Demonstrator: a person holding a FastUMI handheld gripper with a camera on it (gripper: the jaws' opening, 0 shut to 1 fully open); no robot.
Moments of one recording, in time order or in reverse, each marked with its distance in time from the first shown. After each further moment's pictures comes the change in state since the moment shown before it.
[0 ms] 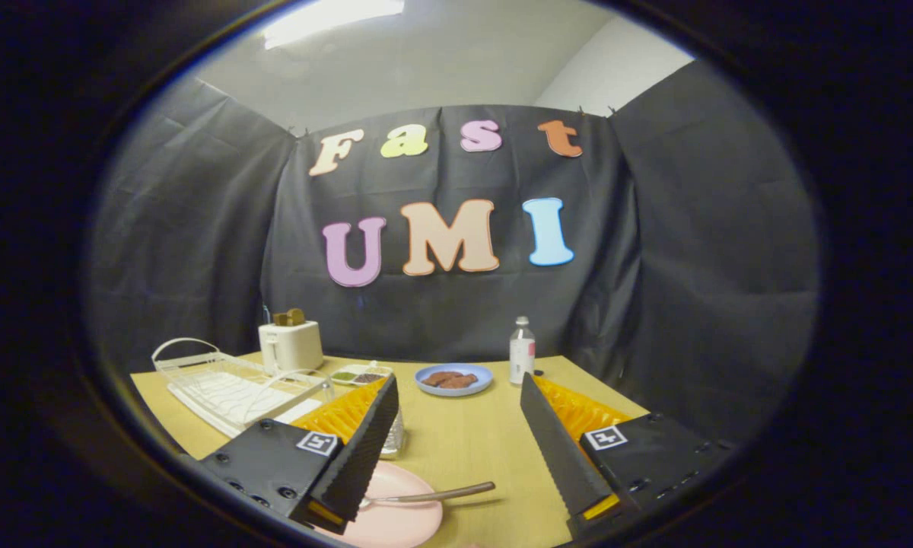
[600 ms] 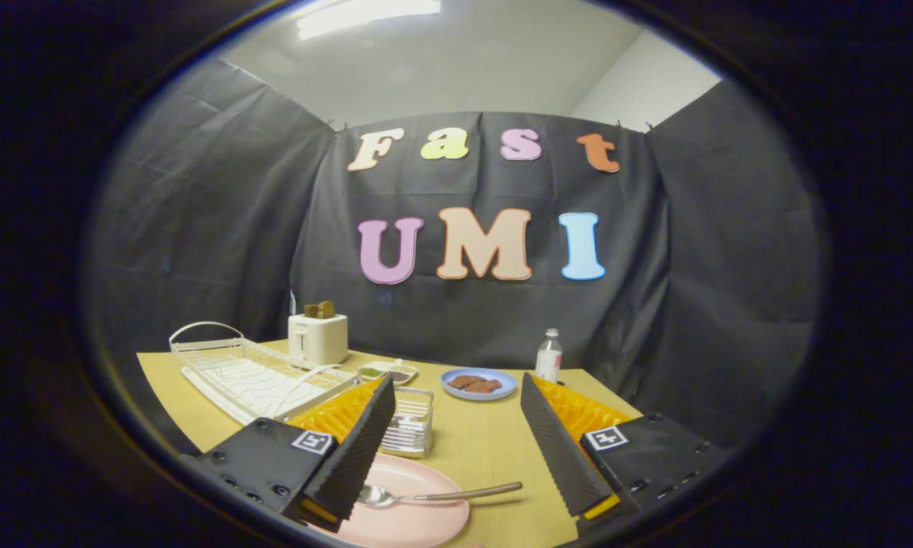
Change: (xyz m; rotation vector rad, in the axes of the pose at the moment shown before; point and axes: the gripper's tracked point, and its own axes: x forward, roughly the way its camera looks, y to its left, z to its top) arm -0.006 0.032 -0.003 -0.112 0.005 0.052
